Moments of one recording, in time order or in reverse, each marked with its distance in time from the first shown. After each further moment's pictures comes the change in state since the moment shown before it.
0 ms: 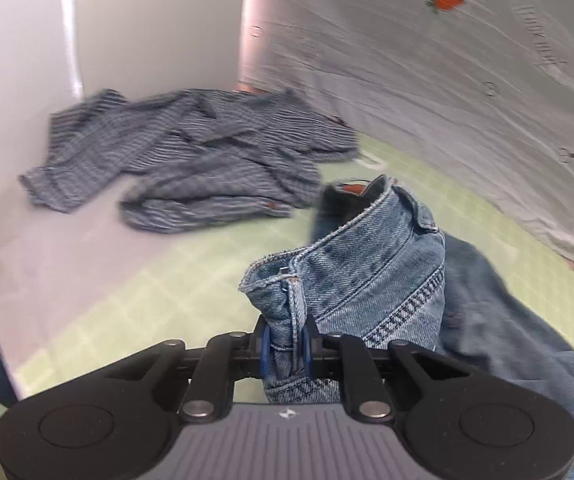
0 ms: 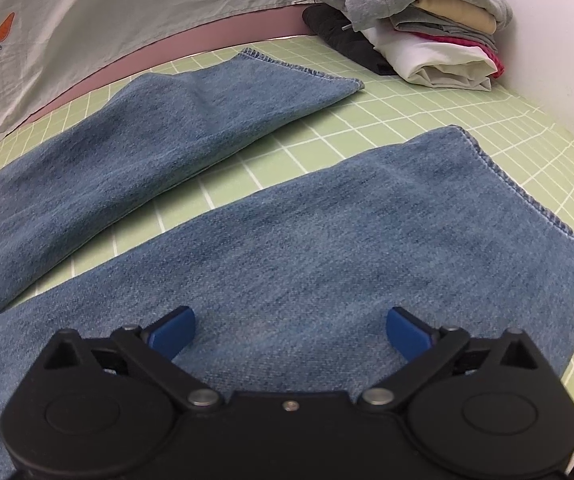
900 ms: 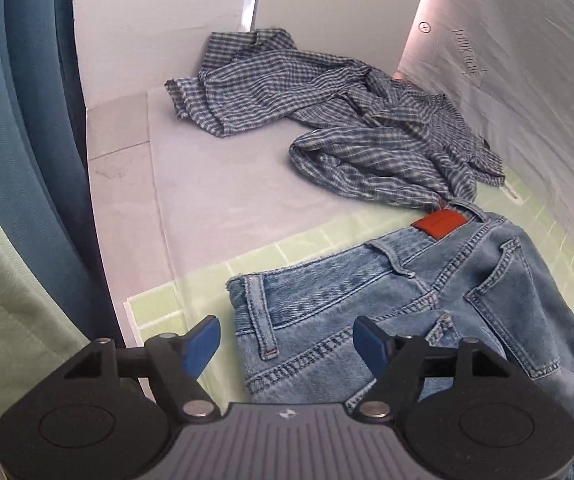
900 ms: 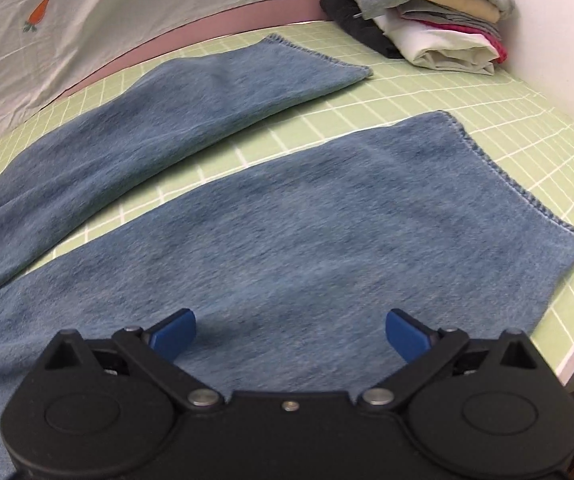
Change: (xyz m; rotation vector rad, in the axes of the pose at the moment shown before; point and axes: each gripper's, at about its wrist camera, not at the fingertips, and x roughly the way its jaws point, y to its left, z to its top) left arm 0.011 0.079 -0.022 -0.281 0.076 0.132; right arm -0.048 -0.031 -0.016 0.000 0.056 0.038
